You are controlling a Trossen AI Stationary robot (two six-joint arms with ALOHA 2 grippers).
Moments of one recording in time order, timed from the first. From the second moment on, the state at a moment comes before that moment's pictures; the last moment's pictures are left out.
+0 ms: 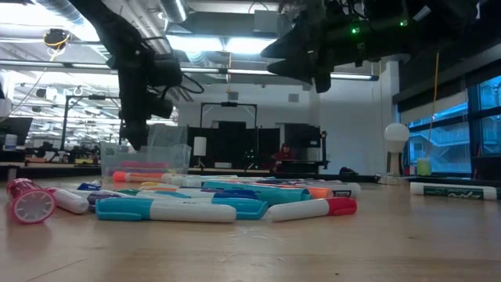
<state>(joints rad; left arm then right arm) 0.76 1.44 0.82 -0.56 -0.55 0.42 0.06 1.49 0.64 0.80 0.35 0.20</state>
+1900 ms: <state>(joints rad) 0.02 1.18 0.71 -0.42 -0.59 -0.19 0.18 1.46 1.07 -1.09 0.01 1.08</state>
